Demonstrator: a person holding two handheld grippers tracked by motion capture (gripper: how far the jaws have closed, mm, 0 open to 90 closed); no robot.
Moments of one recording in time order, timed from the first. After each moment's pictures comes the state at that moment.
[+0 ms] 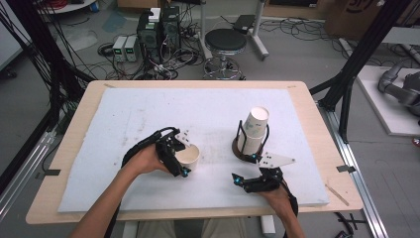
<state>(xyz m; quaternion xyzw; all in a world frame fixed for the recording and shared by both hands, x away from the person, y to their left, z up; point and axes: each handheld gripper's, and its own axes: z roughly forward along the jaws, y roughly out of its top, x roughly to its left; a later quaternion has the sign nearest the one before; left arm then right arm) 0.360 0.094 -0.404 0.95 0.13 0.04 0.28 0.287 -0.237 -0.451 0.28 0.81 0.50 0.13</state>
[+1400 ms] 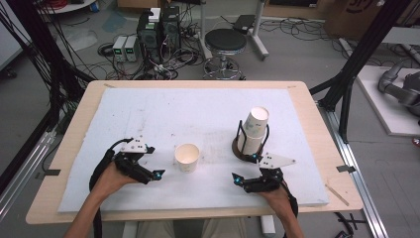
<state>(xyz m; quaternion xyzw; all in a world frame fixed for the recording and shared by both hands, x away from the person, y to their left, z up) 0.316 0.199 -0.428 0.86 0.25 0.09 0.44 0.286 -0.237 -0.451 0.28 0.81 0.50 0.14</state>
